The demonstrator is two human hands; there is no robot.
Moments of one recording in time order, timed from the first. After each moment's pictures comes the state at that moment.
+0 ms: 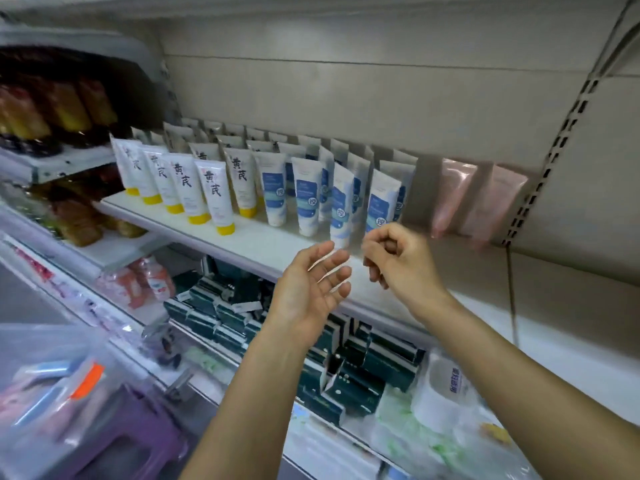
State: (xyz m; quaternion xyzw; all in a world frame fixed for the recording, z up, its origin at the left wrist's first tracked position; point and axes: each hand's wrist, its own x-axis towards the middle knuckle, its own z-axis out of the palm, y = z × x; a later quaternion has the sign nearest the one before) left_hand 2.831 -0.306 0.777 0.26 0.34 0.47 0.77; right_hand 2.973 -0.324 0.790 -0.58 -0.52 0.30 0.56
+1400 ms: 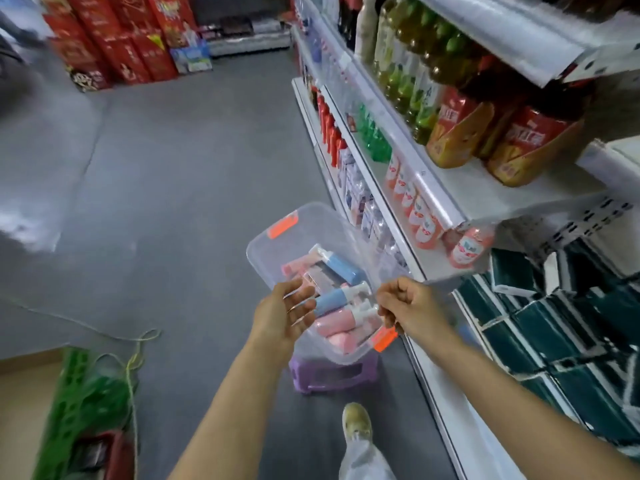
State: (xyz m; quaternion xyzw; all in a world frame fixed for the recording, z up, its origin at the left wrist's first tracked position) left_hand 2.187 -0.185 0.581 -0.11 0.59 0.62 0.49; right_hand 2.358 -0.075 0.568 -0.48 -0.60 0.61 0.18
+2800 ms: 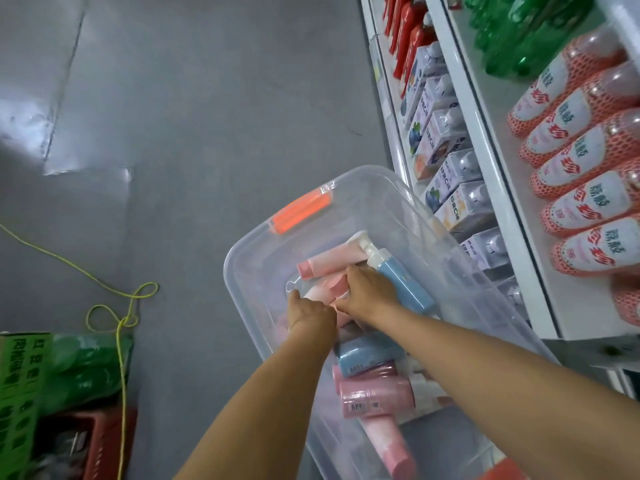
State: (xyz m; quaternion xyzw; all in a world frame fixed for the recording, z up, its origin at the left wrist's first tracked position) left_hand 2.049 -0.020 0.304 0.49 0.74 -0.35 0.31; right_hand 2.111 0.071 0.270 -0.35 -0.87 0.29 -0.17
